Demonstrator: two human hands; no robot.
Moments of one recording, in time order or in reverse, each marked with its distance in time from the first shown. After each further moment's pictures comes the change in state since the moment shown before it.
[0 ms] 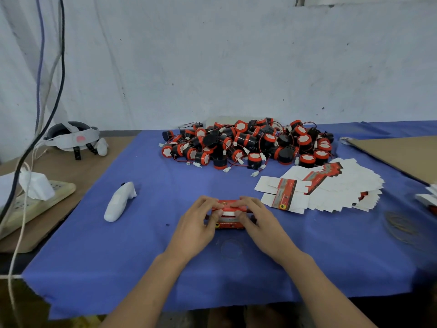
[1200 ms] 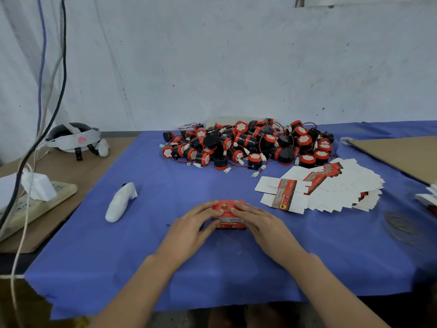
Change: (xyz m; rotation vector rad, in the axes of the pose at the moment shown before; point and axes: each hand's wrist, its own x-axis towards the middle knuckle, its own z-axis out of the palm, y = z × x) left_hand -0.011 -0.006 -0.019 0.217 -0.115 0.080; right_hand -0.007 0.000 -0.014 -0.480 -0.118 -0.154
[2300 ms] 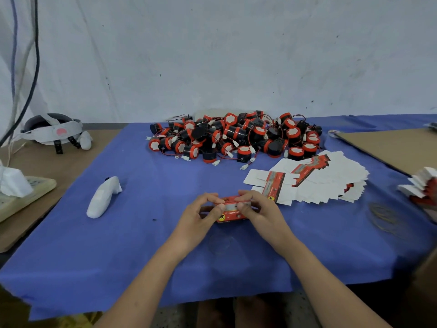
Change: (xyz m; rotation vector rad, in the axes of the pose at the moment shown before) left_hand 0.020 0.041 0.021 -0.717 -0.012 -0.316; right_hand -0.002 0.003 -0.007 0.760 0.222 0.281
